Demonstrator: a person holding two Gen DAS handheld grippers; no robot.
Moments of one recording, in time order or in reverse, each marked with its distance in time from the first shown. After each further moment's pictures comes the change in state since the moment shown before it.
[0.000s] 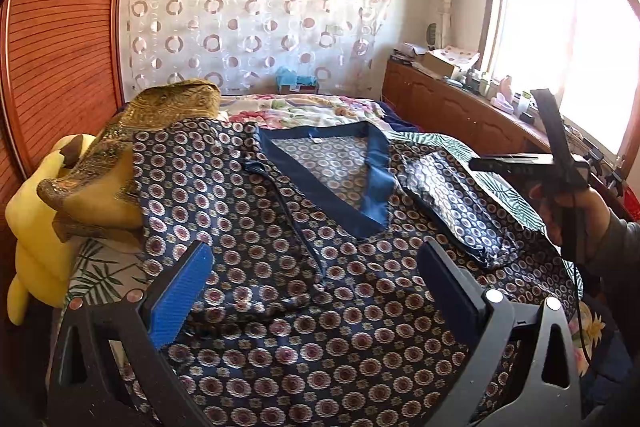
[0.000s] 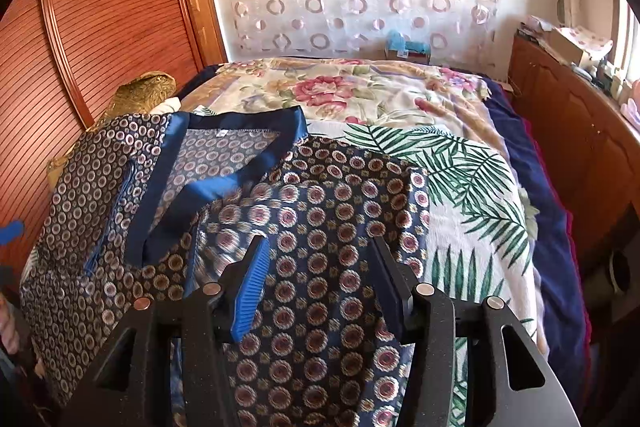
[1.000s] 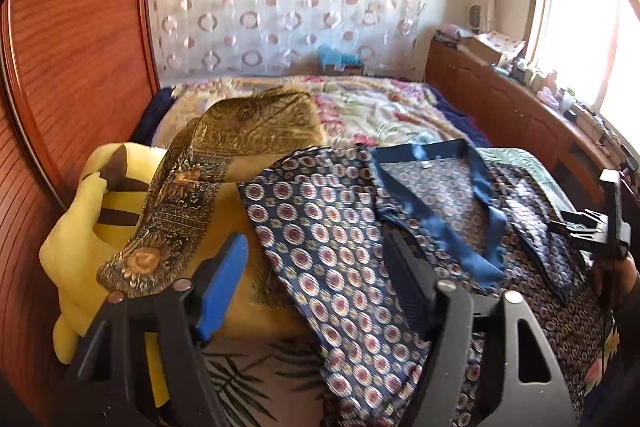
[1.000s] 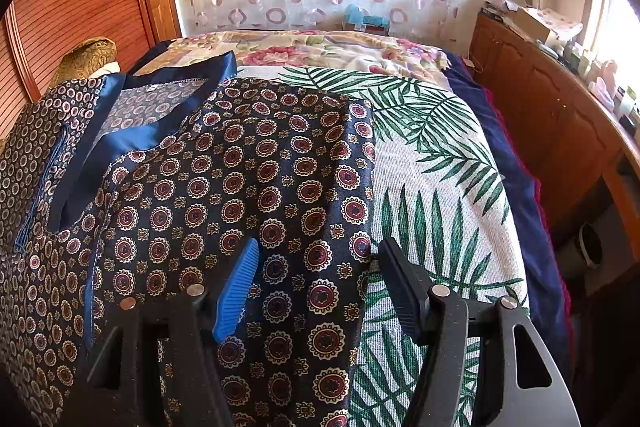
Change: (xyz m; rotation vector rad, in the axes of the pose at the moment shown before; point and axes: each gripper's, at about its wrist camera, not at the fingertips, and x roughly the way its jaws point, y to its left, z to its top) left arm 0.054 0.127 0.077 -0.021 0.130 0.116; right arm 0.044 -0.018 -0.025 0.033 0.090 -0.144
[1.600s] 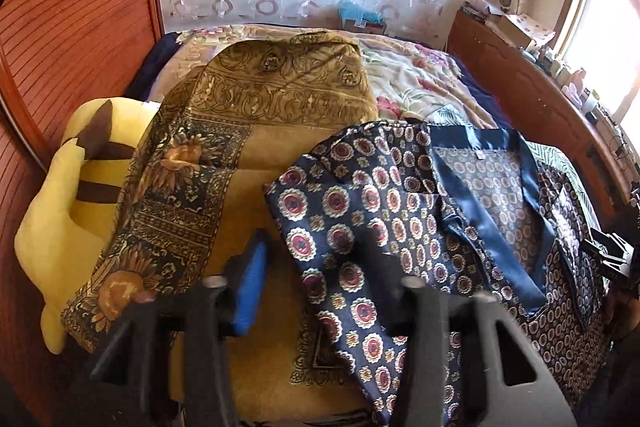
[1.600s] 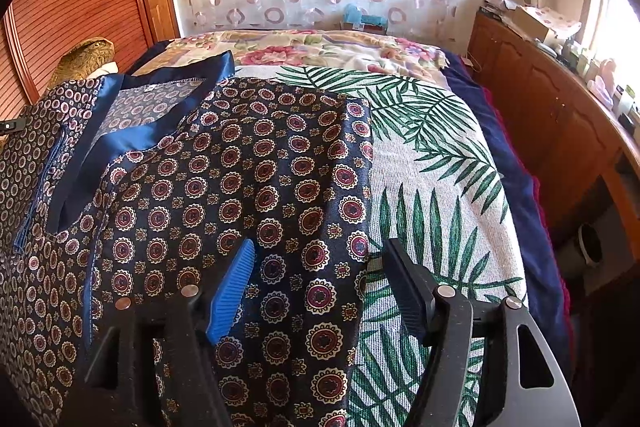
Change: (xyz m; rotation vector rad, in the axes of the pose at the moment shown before) left arm 0.070 0.037 0.019 -0.081 0.173 -0.004; right arm -0.001 -0.006 0.000 0.006 0.006 0.008
